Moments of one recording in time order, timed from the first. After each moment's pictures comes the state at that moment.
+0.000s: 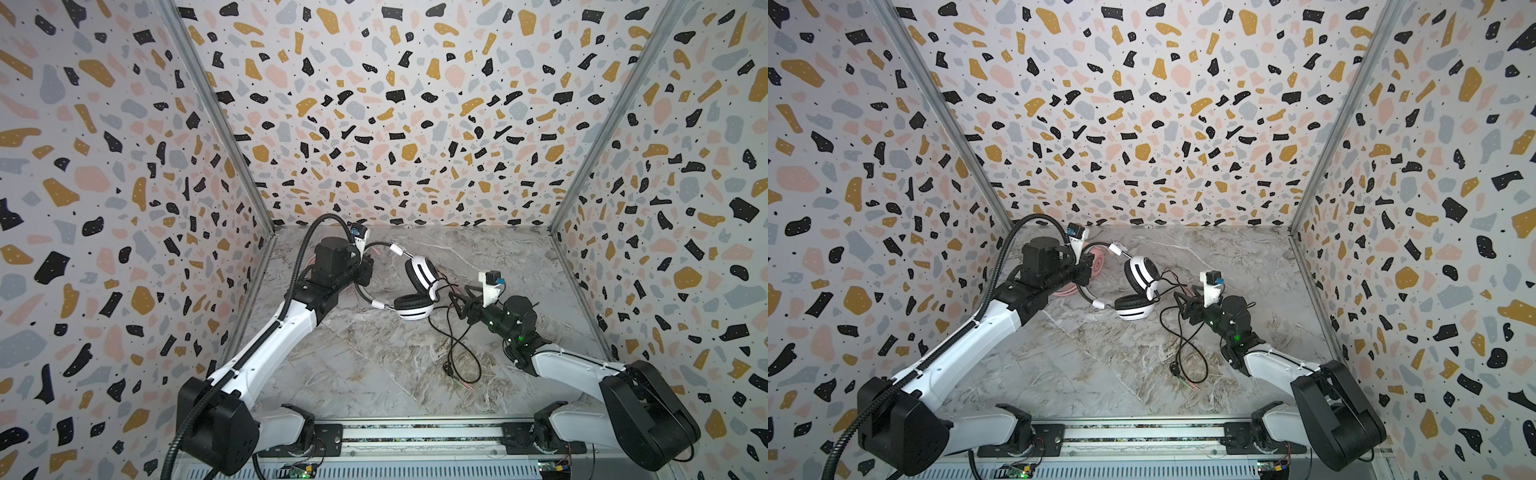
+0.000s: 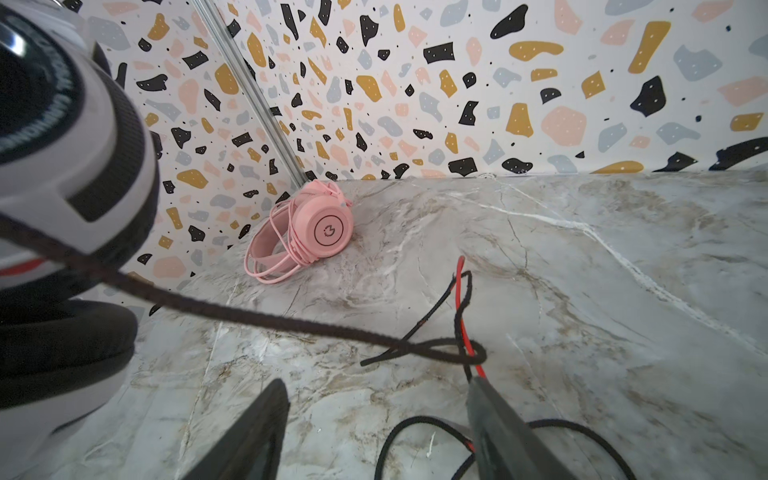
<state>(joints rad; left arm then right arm) -0.38 1.28 1.08 -0.24 0.07 0.02 0.45 1.27 0.42 0.71 -0.27 0.29</state>
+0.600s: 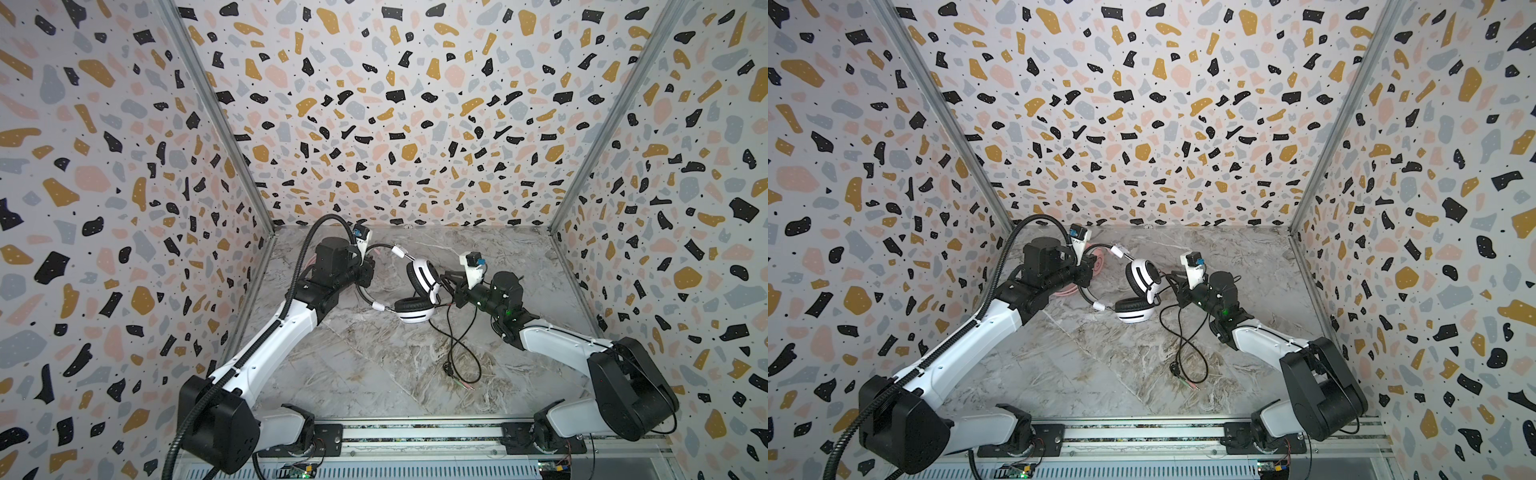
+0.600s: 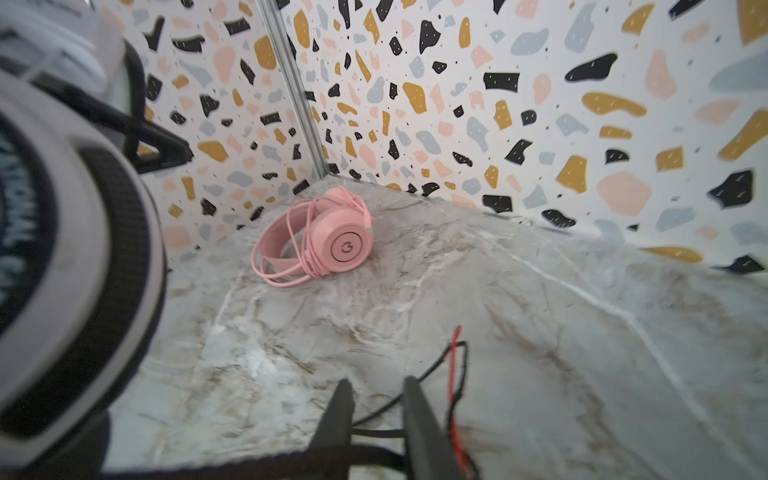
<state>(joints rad) -0.38 1.29 1.08 -0.25 0.09 0.03 0.46 1.41 0.69 0.59 -0.34 0.14</state>
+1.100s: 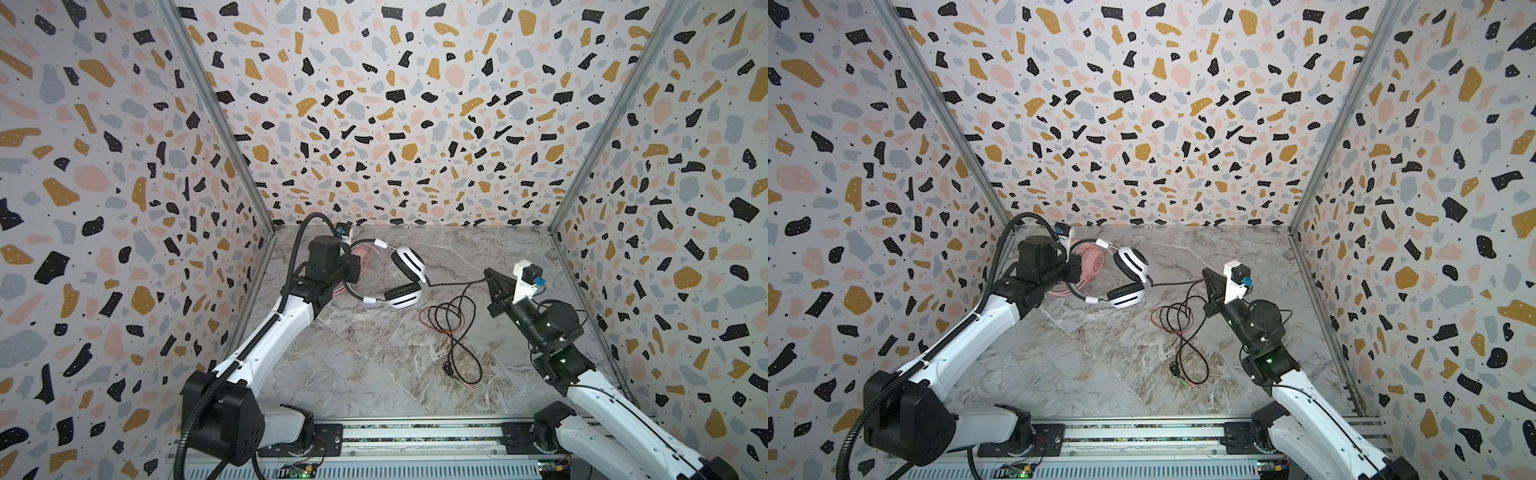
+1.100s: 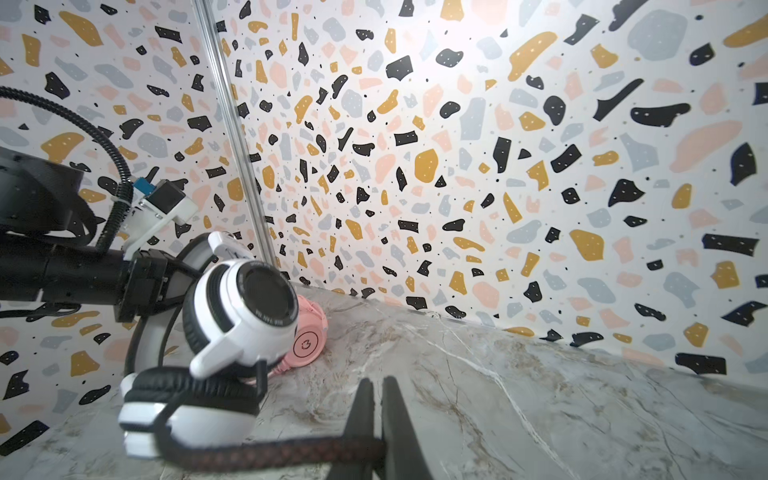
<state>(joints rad) -0.25 1.32 1.08 -0.28 0.00 -0.07 0.46 0.74 0.44 0.41 -0.08 0.15</state>
